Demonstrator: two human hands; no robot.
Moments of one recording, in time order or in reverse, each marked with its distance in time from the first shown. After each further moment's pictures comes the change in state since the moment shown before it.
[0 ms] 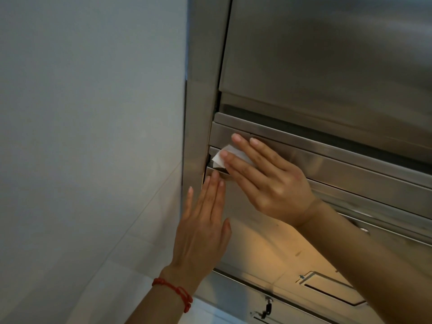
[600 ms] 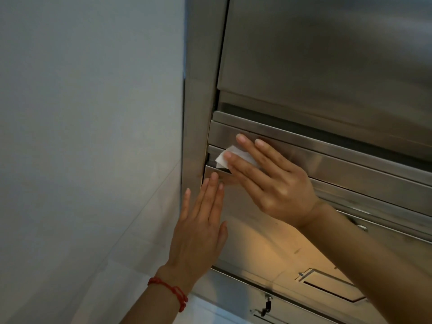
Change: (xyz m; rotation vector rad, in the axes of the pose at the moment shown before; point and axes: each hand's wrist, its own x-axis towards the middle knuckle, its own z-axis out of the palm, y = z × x) left_hand -0.006 -0.008 0.004 0.039 -0.051 0.044; right_hand -0.009 0.000 -0.001 -0.015 -0.012 0.015
